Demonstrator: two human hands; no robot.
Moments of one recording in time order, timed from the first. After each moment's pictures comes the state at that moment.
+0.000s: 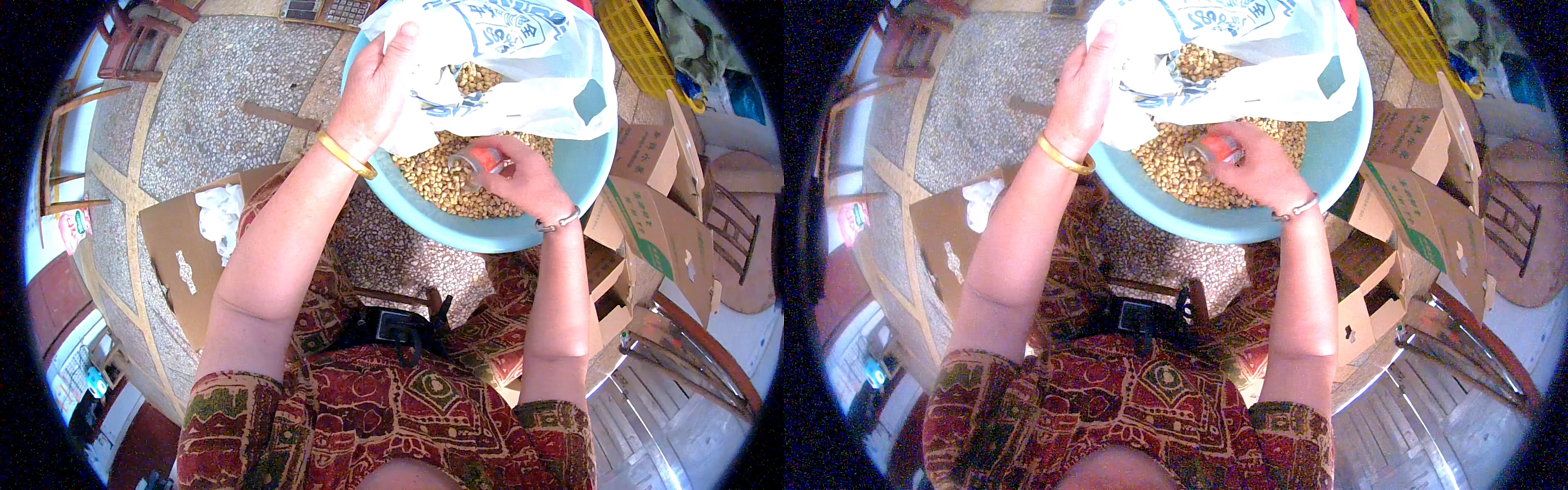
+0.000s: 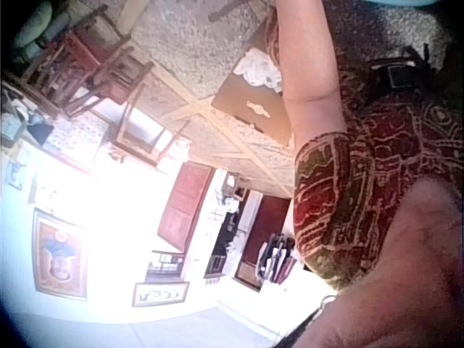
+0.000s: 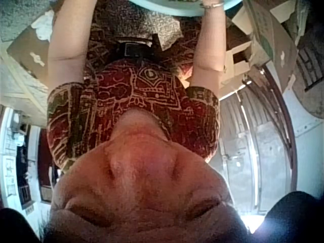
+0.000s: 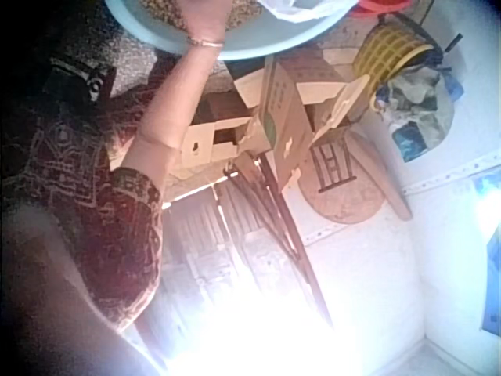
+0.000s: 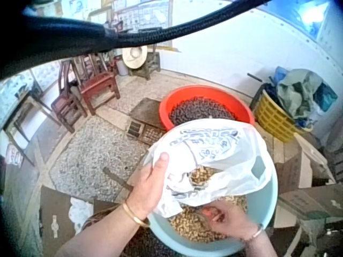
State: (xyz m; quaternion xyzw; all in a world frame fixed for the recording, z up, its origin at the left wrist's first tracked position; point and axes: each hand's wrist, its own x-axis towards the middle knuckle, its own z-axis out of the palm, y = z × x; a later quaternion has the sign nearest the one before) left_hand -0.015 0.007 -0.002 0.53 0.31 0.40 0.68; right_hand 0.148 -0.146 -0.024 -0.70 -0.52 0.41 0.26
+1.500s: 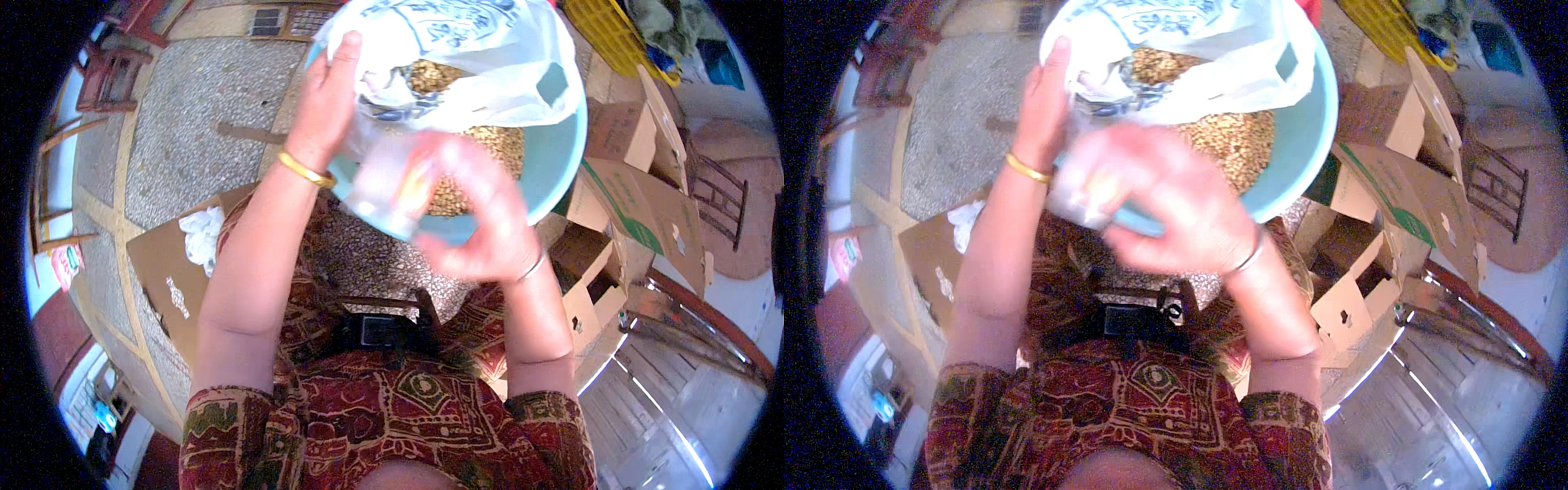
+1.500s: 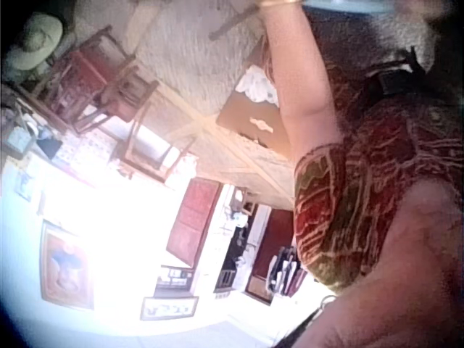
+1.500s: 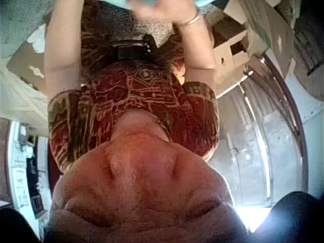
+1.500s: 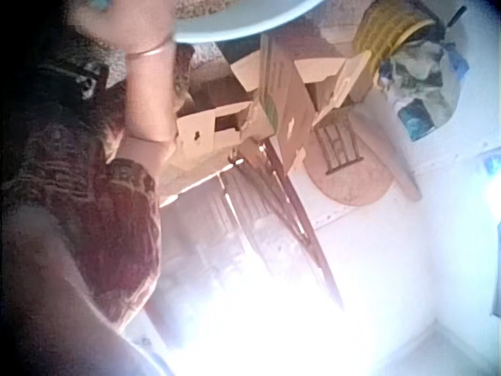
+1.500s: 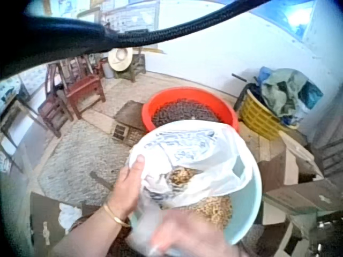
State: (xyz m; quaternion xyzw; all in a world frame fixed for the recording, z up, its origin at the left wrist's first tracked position) left_hand -0.016 0.015 -0.010 0.50 0.34 0.35 0.71; right_hand 0.089 -0.146 0.048 -0.54 -0.70 0.20 0.43
